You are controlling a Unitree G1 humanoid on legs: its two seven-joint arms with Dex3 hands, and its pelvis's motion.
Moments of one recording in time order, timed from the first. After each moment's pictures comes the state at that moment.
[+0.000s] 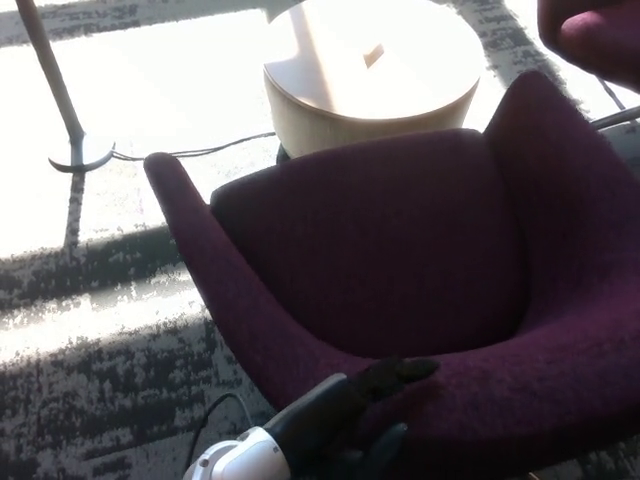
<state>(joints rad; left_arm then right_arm) -0.24 0.17 -0.59 0.48 0.16 -0.23 -0.24 0.01 -0.21 0.42 1.24 -0.55 -0.59 -0.61</state>
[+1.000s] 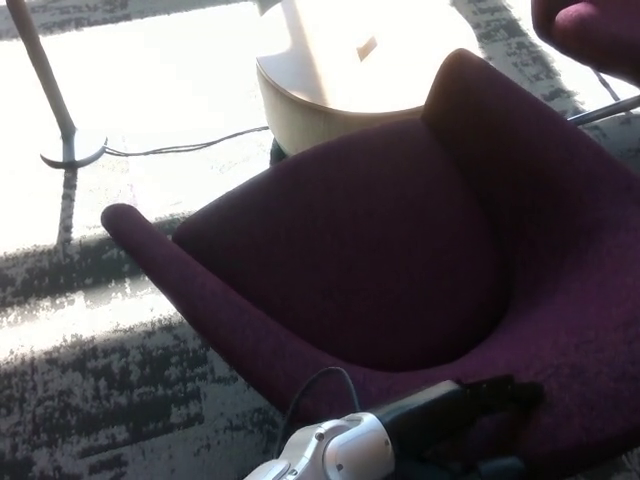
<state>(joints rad) -0.42 -0.02 -0.73 0.64 0.34 -0.15 -0.22 0.00 -0.22 0.44 1.24 -0.56 -0.58 -0.61</state>
